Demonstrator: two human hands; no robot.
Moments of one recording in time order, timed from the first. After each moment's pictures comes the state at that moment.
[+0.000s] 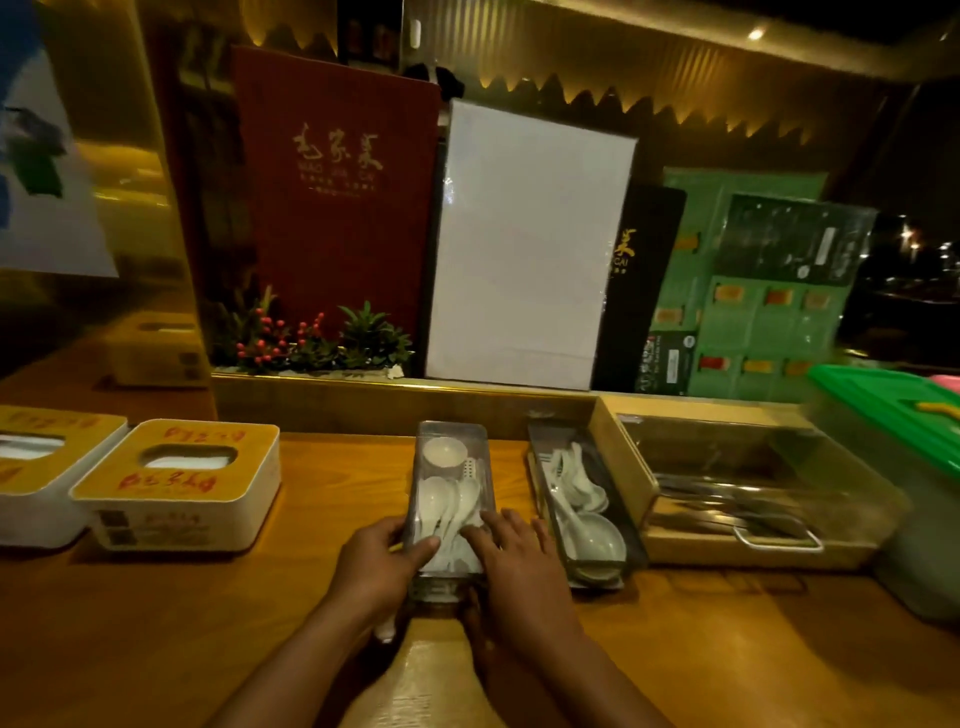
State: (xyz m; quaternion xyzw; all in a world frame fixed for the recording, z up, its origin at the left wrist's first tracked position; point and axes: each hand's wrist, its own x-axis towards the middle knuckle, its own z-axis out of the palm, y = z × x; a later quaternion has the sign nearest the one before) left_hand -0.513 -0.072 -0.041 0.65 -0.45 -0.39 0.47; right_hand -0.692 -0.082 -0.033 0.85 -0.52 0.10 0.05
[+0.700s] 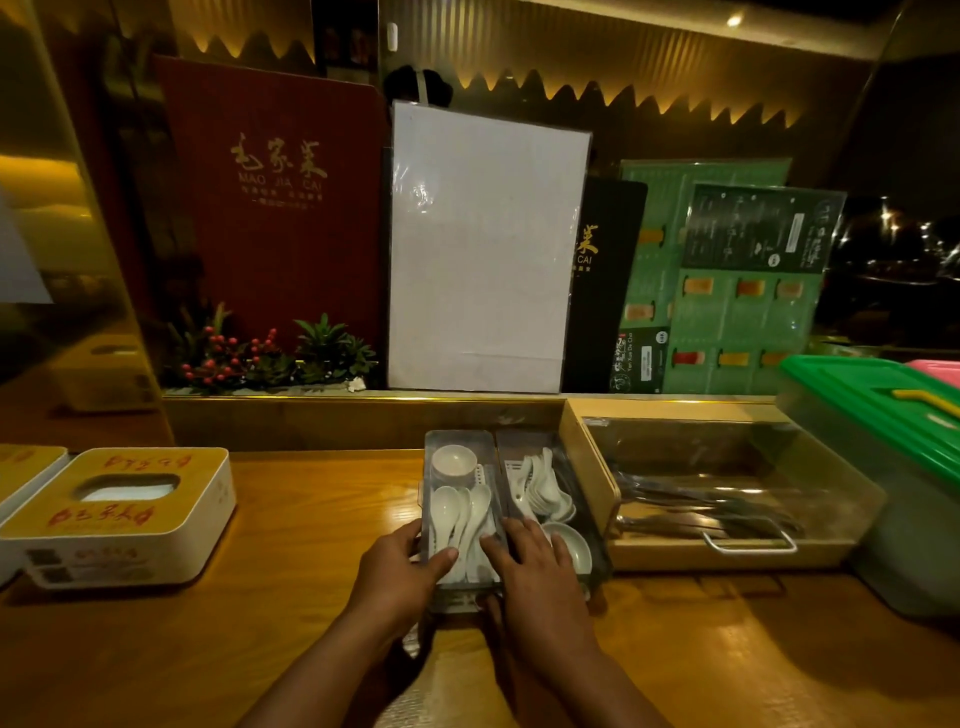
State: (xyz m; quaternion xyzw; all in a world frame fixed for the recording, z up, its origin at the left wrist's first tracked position) left_hand -0.580 -0.102 -0.042 0.64 -0.47 -0.39 0.46; right_hand -0.752 -0.101 -0.041 0.81 -0.58 0.11 0.05
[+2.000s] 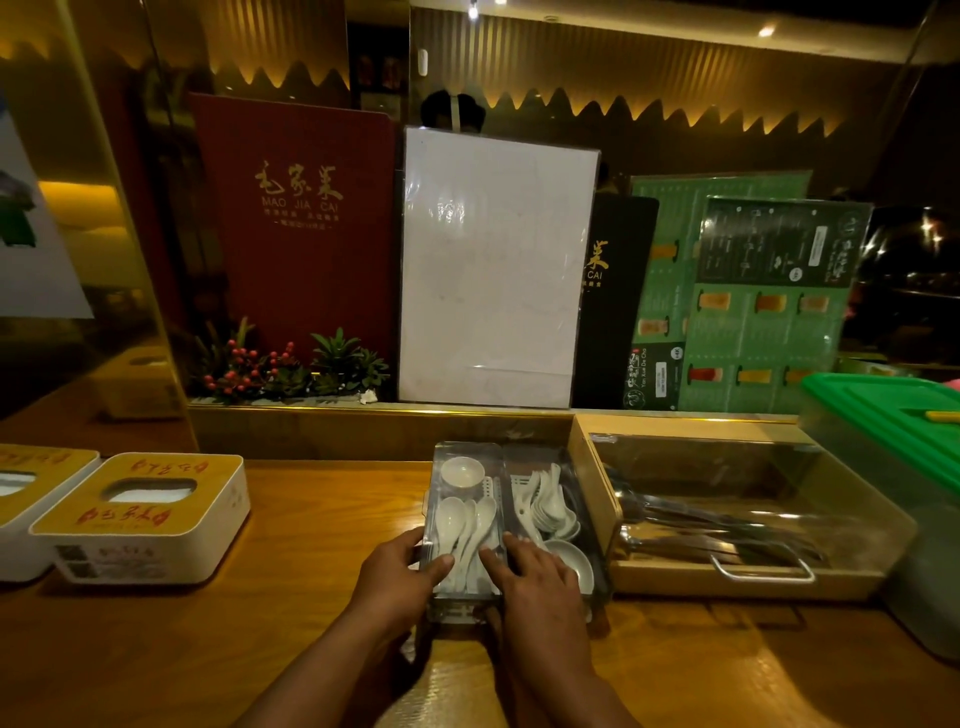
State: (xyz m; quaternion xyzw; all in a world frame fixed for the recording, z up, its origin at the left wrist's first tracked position) left_hand -0.582 -0.108 -0.043 0.65 -0.44 -0.40 0.47; right_hand -0.754 -0.096 -0.027 0.82 -0.57 0.10 -0.05
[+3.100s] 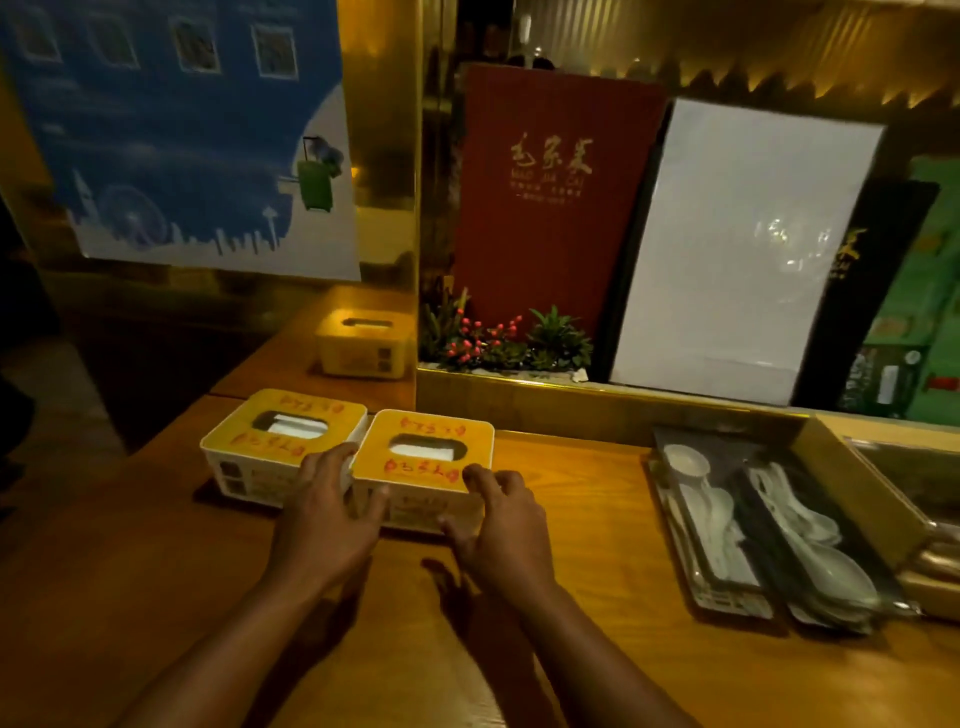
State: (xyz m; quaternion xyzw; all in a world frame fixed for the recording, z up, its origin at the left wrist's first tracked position) left_hand -0.232 0.007 -0.009 0.75 -0.50 -0.07 0.43; right_hand -0.422 -0.068 -0.028 0.79 -0.53 0.26 -0.15
